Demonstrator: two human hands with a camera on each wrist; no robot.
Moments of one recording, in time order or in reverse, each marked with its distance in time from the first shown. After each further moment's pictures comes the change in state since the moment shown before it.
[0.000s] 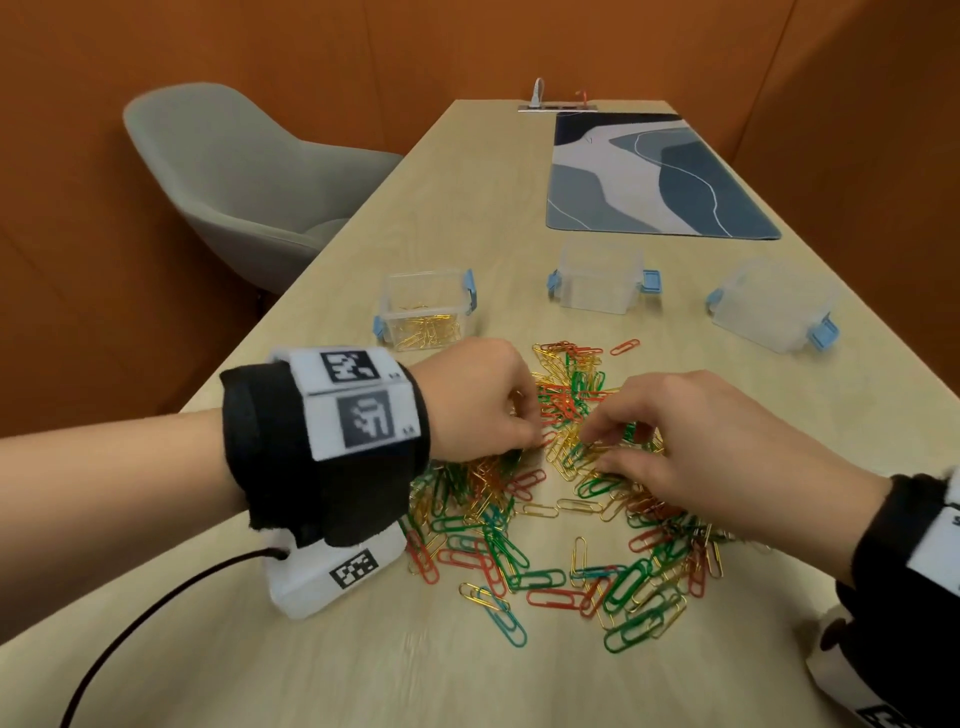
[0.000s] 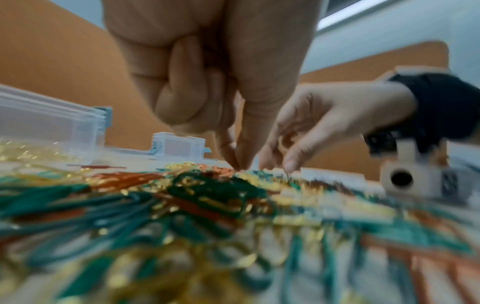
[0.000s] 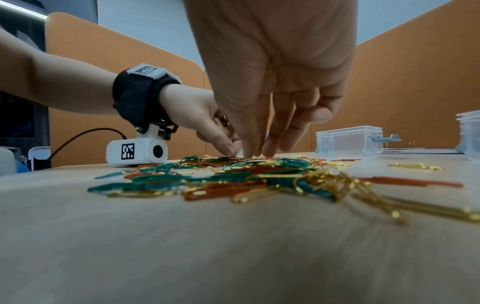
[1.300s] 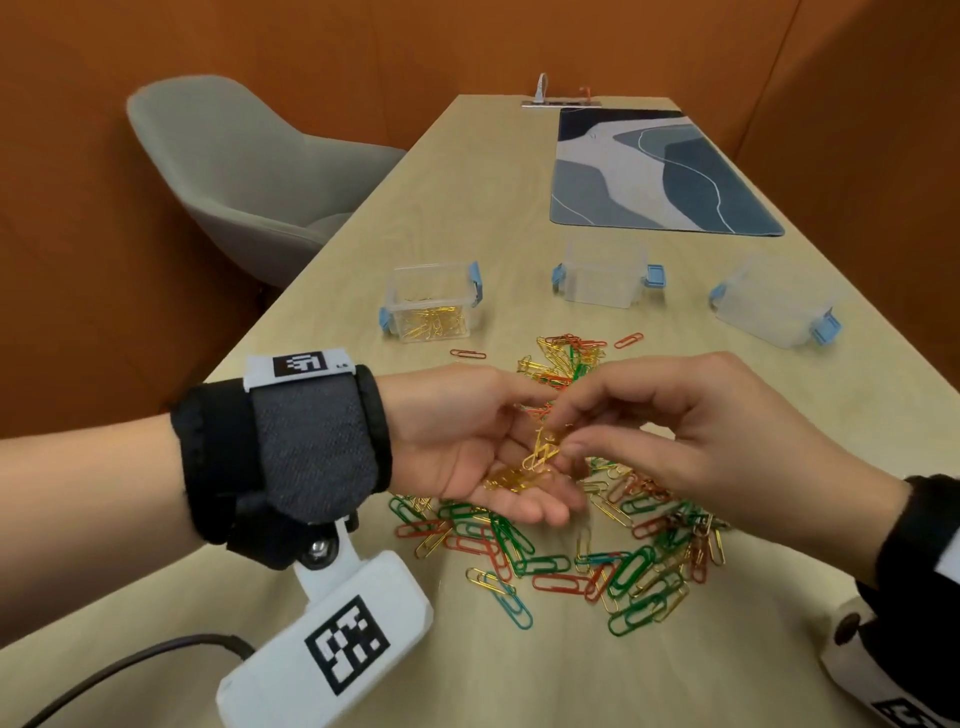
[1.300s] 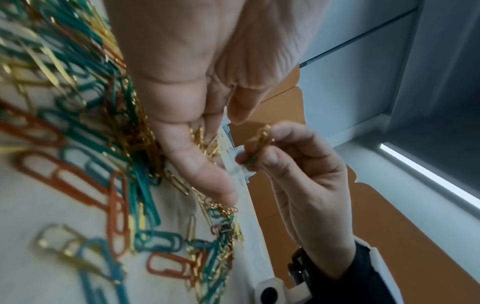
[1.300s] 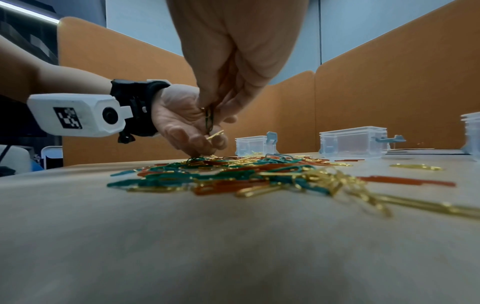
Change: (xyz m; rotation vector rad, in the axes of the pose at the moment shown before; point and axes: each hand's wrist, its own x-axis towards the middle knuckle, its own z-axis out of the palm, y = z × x) left_hand -0.019 -0.001 0.000 -1.223 -0.616 -0.345; right_hand -0.011 -0.008 -0.001 0.585 0.096 -0.359
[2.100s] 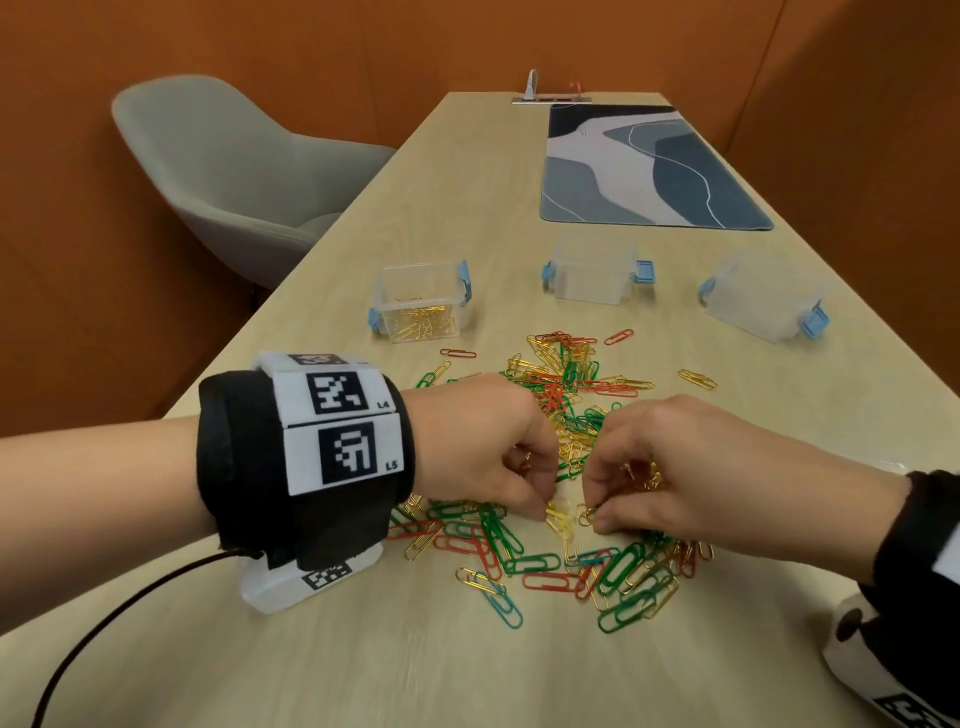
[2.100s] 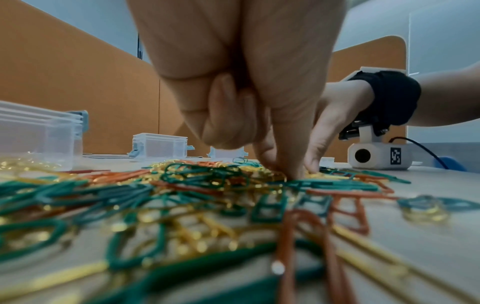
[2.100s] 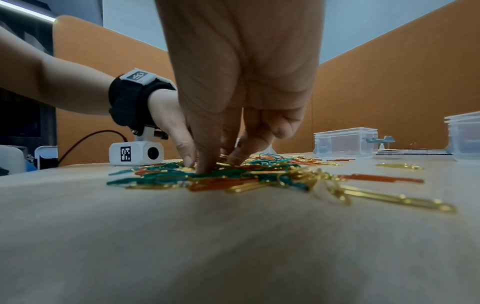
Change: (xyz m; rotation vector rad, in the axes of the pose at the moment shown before) left_hand 0.012 -0.007 0.002 1.345 0.244 0.375; right_hand -0.004 0.012 -0.003 -0.463 -0.327 0.239
